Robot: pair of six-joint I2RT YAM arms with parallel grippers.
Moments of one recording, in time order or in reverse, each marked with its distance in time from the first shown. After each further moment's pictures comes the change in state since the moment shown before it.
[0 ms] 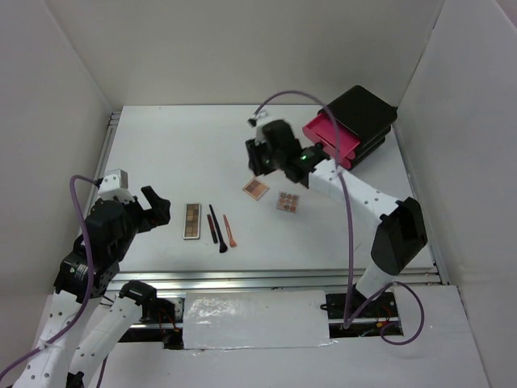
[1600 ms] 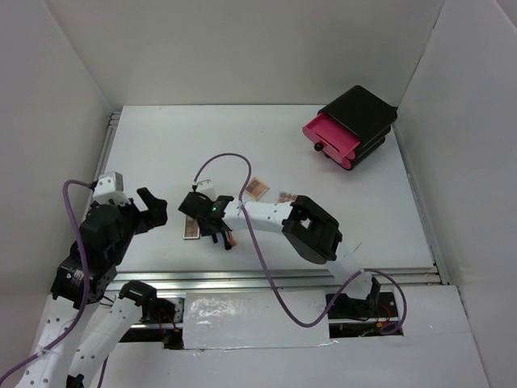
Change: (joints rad) left arm -0.002 -0.038 0.000 -0.004 -0.032 -0.003; right arm 0.528 0.579 0.203 -0.115 0.281 0.619
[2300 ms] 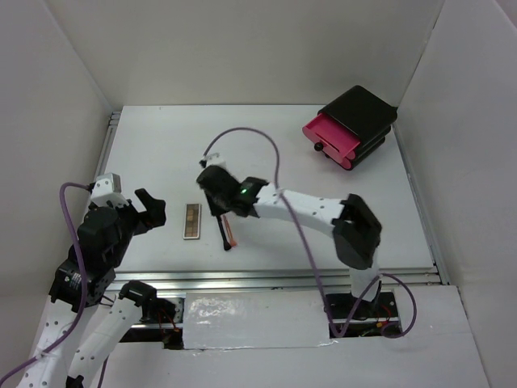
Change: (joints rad) left arm -0.005 -0.021 0.000 -0.001 -0.017 -0.001; right arm -0.044 -0.269 -0.105 0.025 -0.048 -0.106
